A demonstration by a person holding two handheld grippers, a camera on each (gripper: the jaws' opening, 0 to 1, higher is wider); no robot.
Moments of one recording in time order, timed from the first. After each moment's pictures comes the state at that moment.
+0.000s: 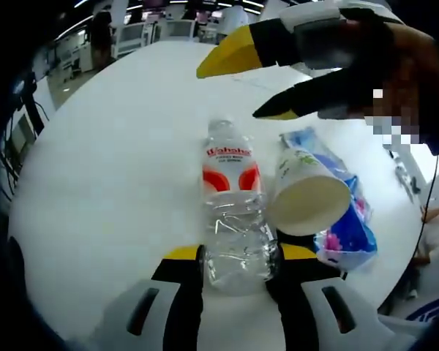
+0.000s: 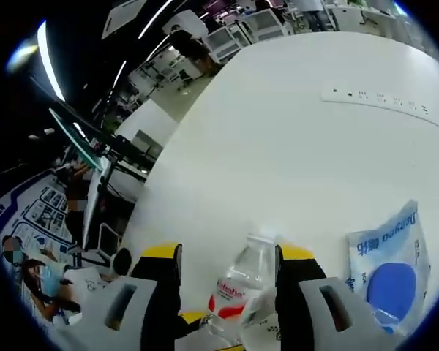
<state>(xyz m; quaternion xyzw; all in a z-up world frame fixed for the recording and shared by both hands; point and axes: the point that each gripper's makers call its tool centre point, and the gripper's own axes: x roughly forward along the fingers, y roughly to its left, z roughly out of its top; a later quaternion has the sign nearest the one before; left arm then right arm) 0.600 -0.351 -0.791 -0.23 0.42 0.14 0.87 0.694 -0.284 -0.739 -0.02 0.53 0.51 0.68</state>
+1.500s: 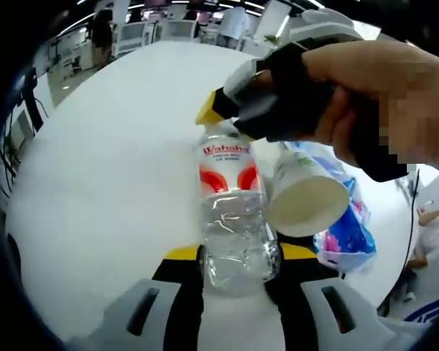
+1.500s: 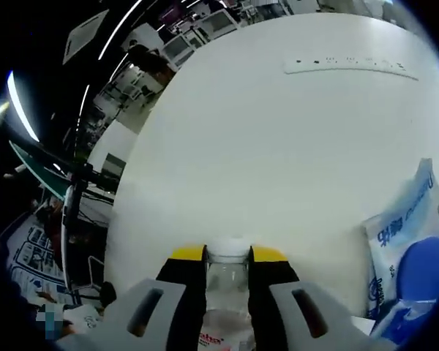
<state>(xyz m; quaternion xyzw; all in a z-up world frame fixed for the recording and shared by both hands) 0.609 -0.346 -0.798 -0.24 0.41 0.13 0.87 0.714 -0.267 -0.786 0.04 0.54 0.43 0.72</state>
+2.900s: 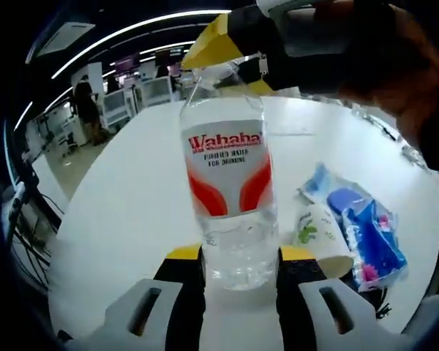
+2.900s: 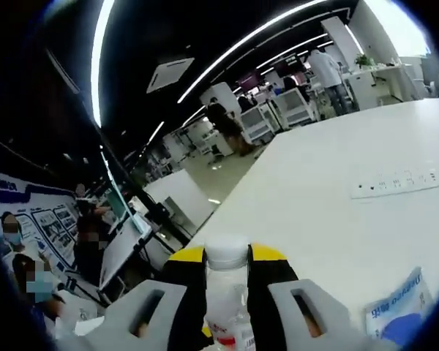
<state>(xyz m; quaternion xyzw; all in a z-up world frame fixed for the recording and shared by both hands) 0.647 -0.273 -0.745 -0.05 0.33 0.13 0.93 0.708 -0.232 -0.627 0.12 0.29 0.59 0.74</state>
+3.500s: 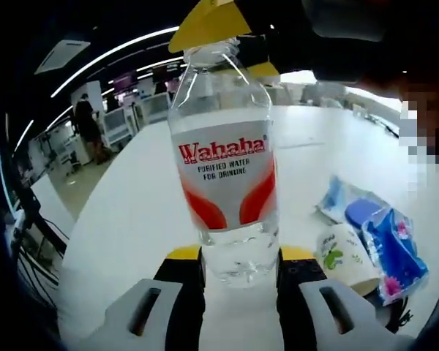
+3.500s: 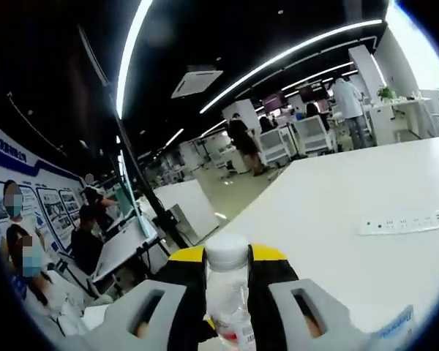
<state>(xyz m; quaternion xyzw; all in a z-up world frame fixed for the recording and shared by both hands) 0.677 -0.250 -0.739 -0.02 0.30 0.14 0.94 0.718 -0.221 -0.605 0.10 0.20 0.63 0.74</state>
